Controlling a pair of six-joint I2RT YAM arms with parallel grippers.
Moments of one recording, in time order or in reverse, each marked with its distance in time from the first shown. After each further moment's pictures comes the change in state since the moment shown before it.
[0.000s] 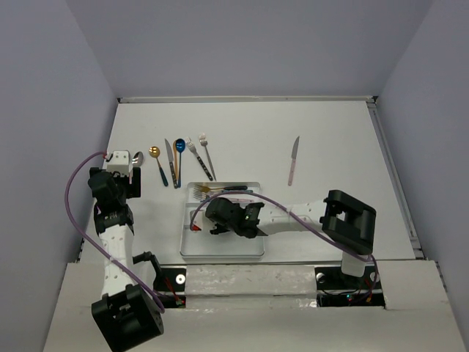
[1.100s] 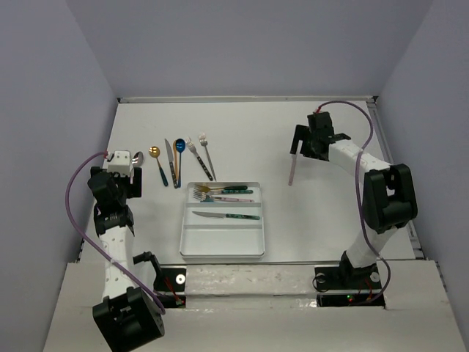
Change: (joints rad) left arm 0.000 -0.019 -0.002 -0.001 0.033 0.011; right arm -1.000 -0.116 0.085 -0.090 -0.169 1.003
